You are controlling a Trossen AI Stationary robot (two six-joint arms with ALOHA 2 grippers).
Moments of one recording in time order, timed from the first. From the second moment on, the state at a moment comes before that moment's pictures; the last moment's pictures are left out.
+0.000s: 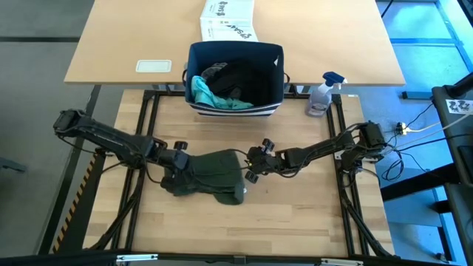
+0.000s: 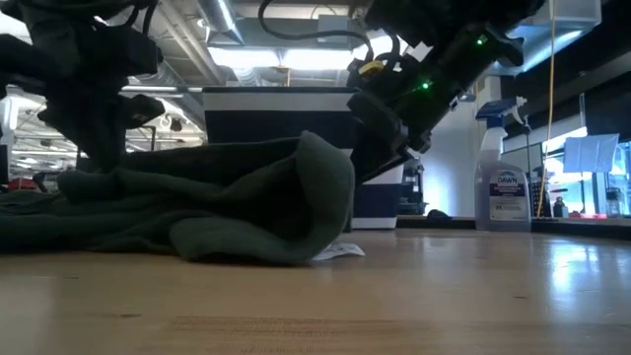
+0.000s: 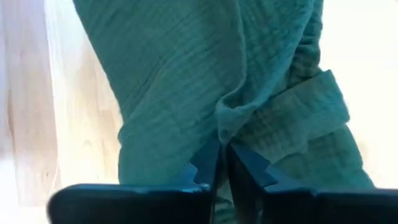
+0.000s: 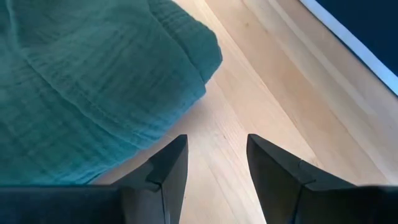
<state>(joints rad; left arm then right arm) -0.21 1.08 0.63 -0.68 -0.12 -0.04 0.17 1.75 0.98 -0.10 0.48 0.41</state>
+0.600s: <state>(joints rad) -0.24 1.08 0.80 -0.54 -0.12 -0.16 0.17 1.79 0.98 0.41 0.28 0.25</state>
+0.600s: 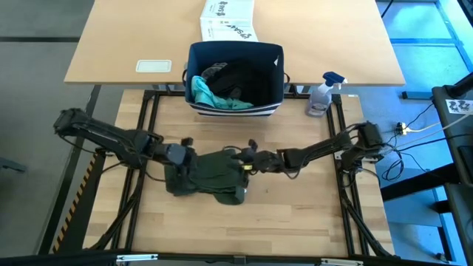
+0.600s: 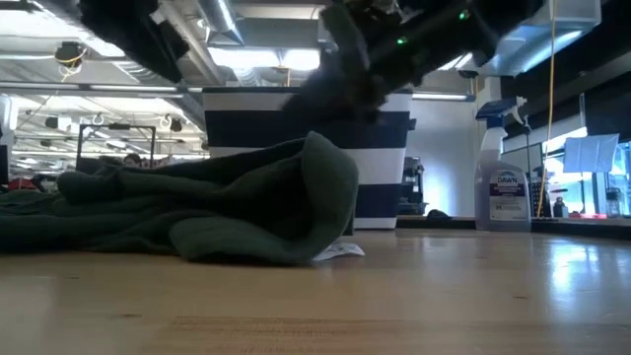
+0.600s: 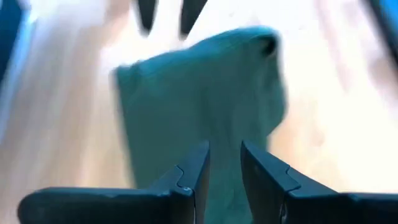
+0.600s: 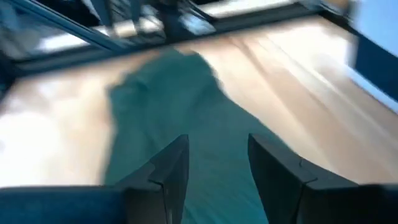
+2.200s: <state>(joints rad) -0.52 1.10 0.58 -0.62 -0.41 -0.75 0.12 2.24 1.51 0.01 0.17 0.09</state>
